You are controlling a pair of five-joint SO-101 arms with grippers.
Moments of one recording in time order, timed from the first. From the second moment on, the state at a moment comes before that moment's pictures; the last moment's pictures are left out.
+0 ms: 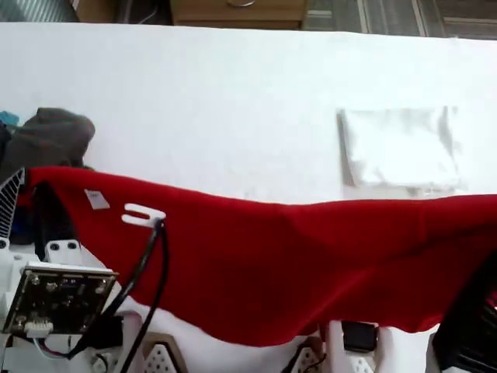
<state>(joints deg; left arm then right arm) -17.8 -69.6 1.5 87.4 -33.0 4.4 -57.0 -40.3 76.5 13.8</state>
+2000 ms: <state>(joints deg) -13.3 31.3 -12.5 39.7 -32.5 -5.5 50.5 -44.7 35.2 13.8</state>
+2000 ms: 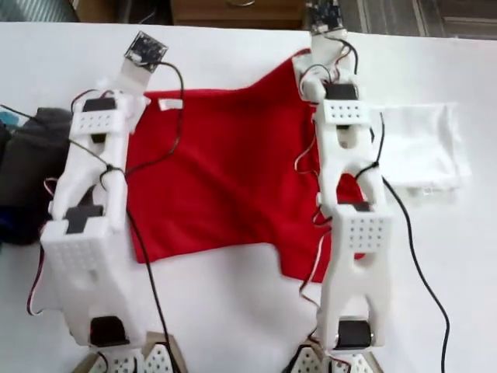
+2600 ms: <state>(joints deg) -13.0 35.3 -37.9 73.5 -32.5 -4.9 62.7 -92.5 70.8 13.8</state>
